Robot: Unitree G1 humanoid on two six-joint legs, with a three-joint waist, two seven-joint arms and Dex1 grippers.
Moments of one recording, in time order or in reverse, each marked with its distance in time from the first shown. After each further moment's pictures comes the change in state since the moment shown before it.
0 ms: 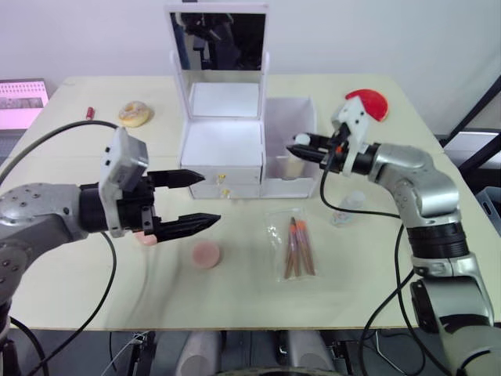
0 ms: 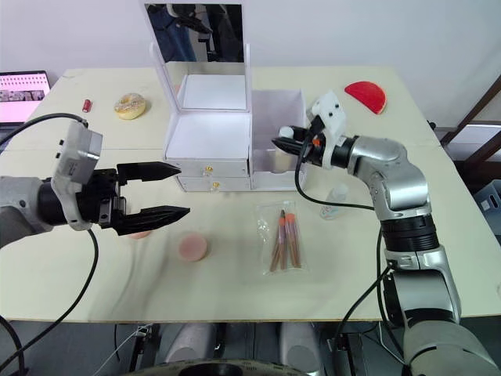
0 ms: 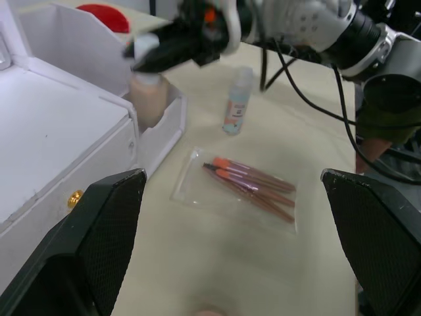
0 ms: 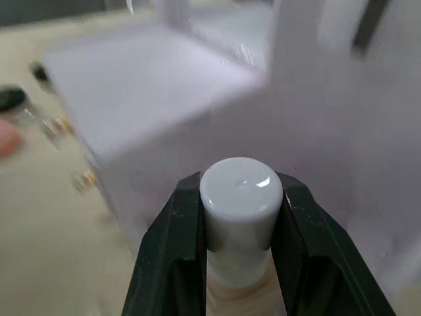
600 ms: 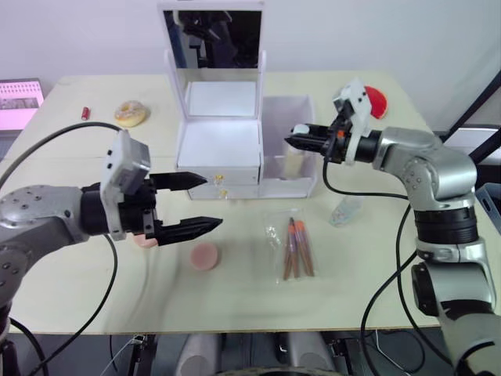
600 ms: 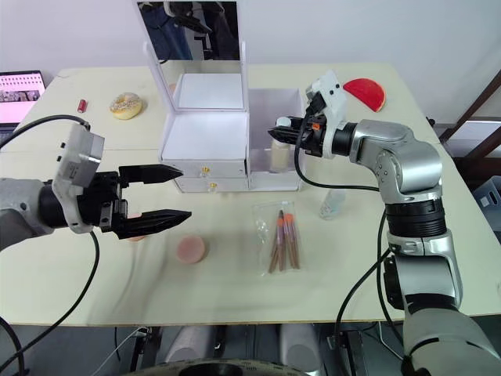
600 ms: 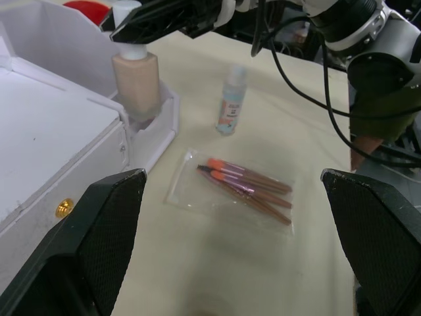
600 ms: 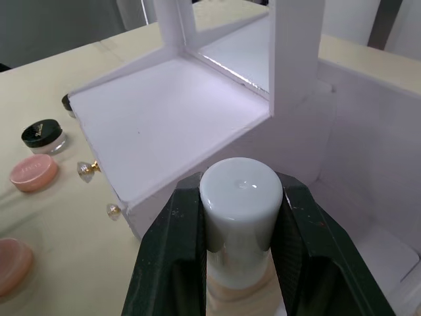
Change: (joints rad) left arm 0.008 0.000 0.001 -0.014 -0.010 0.000 0.002; right arm -0.160 -0.029 -0.030 -0.130 0.119 0.286 0.015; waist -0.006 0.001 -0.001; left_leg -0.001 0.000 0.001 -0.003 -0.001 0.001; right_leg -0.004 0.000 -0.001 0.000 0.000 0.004
